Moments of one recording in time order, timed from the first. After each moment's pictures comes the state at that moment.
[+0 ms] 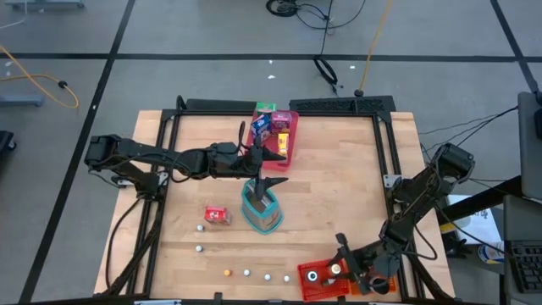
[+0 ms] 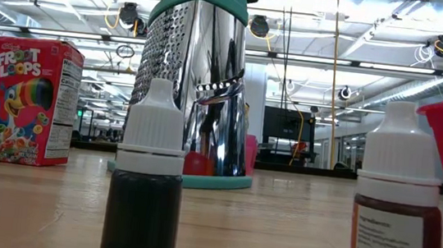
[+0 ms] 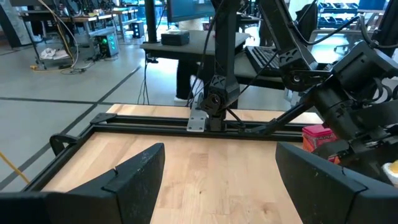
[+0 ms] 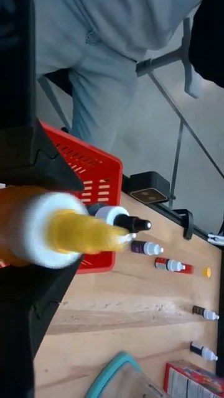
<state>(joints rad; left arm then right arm) -0.01 1.47 1.00 0.35 -0.05 -0.01 0.97 1.50 0.58 0.46 0.50 0.35</state>
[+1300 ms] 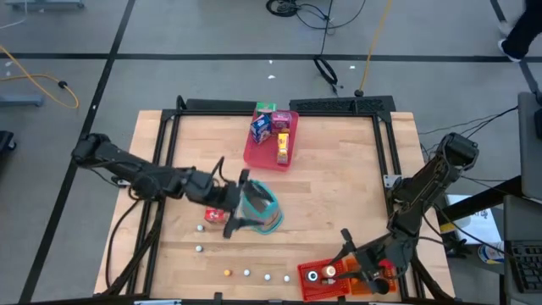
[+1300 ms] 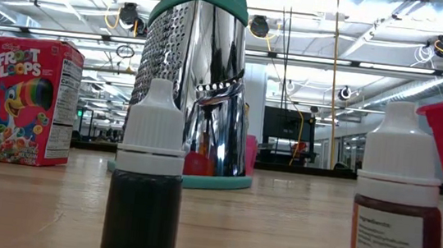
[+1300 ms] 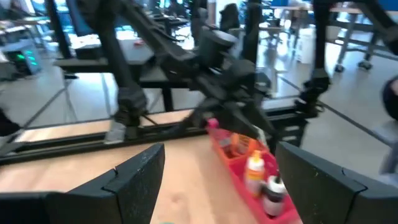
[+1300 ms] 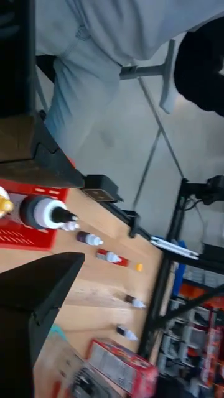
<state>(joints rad) -0.32 1.33 1.01 0.21 -0.07 0.02 0.97 1.34 0.58 0.48 0.51 0.09</state>
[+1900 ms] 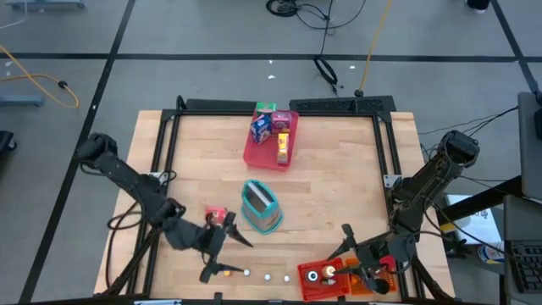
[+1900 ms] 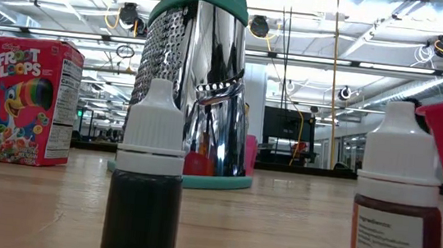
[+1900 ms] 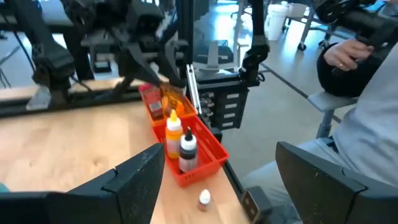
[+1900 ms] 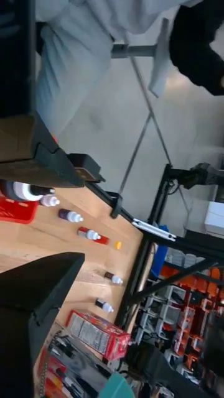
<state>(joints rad) -0.67 1.38 1.00 0.14 -0.29 -0.14 0.96 1.30 0.58 0.51 0.55 -0.01</state>
